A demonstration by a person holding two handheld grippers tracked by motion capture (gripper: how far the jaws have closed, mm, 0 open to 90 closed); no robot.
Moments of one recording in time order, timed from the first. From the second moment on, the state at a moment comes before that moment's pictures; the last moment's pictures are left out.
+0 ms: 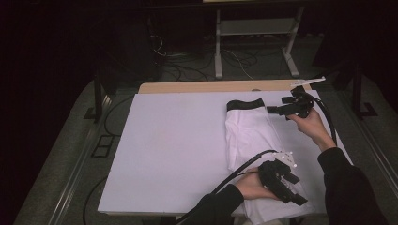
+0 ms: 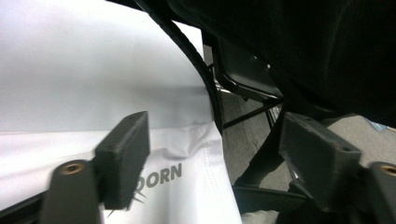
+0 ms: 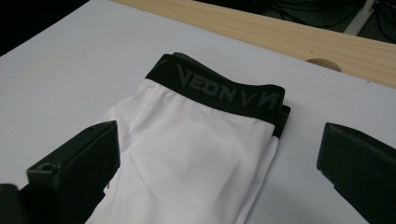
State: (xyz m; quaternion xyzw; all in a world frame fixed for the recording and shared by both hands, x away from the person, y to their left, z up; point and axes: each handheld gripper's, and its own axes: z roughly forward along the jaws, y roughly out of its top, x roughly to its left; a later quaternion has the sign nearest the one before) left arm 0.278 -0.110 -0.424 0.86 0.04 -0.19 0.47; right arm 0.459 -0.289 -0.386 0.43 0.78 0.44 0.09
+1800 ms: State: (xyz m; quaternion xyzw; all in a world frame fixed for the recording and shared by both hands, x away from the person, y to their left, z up) left arm 0.393 0.021 -0.404 0.80 0.27 -0.01 0.54; right arm 0.453 -0.296 -0.406 0.44 0.78 0.44 0.08
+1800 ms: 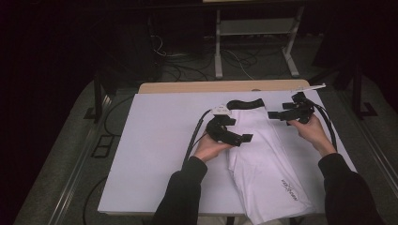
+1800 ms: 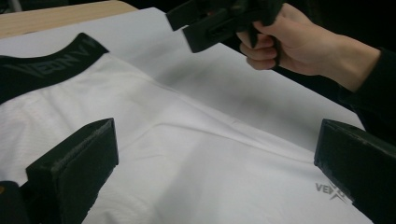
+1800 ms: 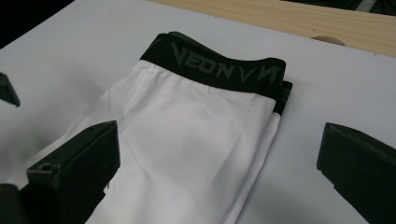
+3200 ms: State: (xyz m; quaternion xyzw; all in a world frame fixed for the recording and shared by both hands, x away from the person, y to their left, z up) left arm 0.476 0.046 -0.437 0.76 0.40 -0.04 0.50; right arm 0.486 -0.285 -0.433 0.49 0.77 0.41 0.04
